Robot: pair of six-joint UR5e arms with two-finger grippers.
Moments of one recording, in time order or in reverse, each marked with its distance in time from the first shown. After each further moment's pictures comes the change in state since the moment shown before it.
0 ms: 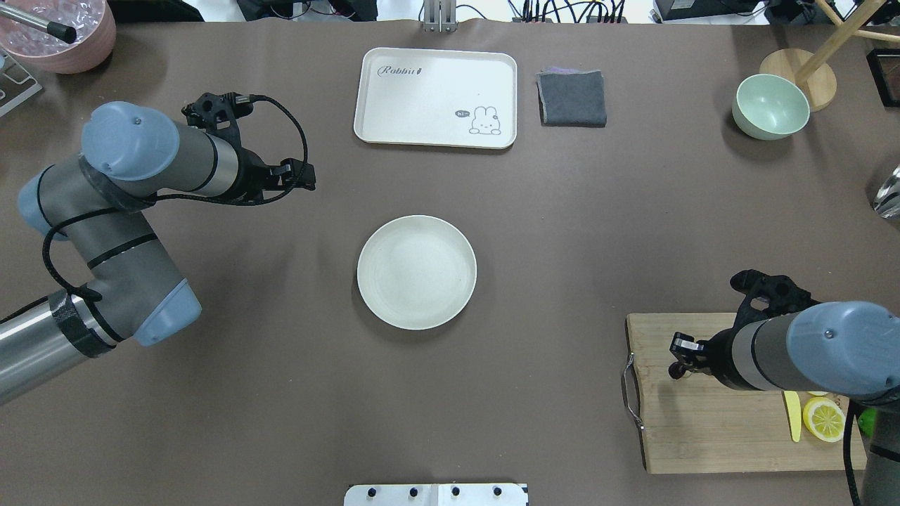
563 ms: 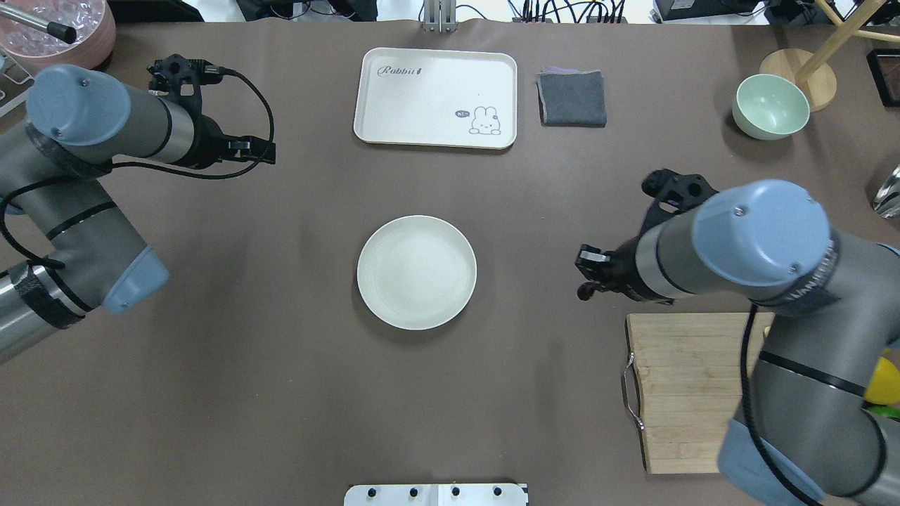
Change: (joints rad) left arm -0.100 0.036 0.009 0.000 -0.003 0.329; right arm 0.093 0.466 -0.078 -0.297 0.019 -0.095
